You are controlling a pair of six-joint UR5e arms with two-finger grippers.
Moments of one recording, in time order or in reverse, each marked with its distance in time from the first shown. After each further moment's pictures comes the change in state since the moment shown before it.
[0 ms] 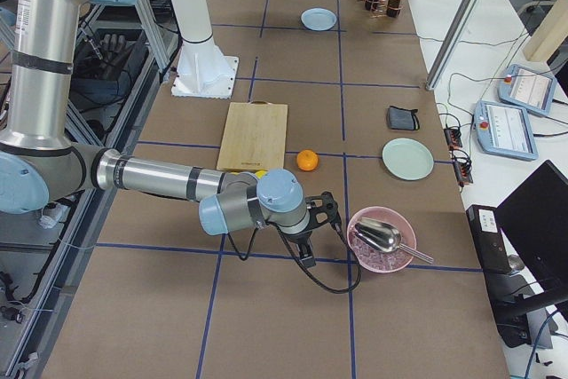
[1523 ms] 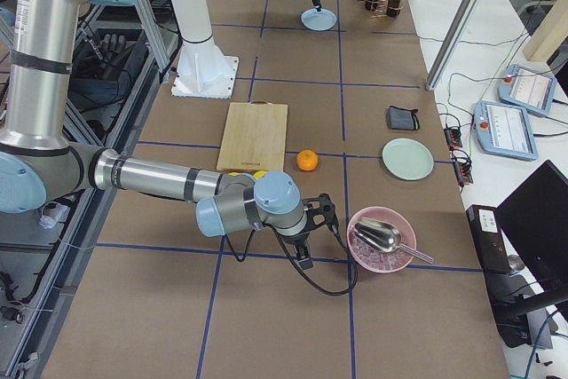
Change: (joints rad) left arm 0.180 -0.020 0.105 -0.103 0.184 -0.168; right arm 0.000 -0.008 0.000 0.006 -0.001 0.001
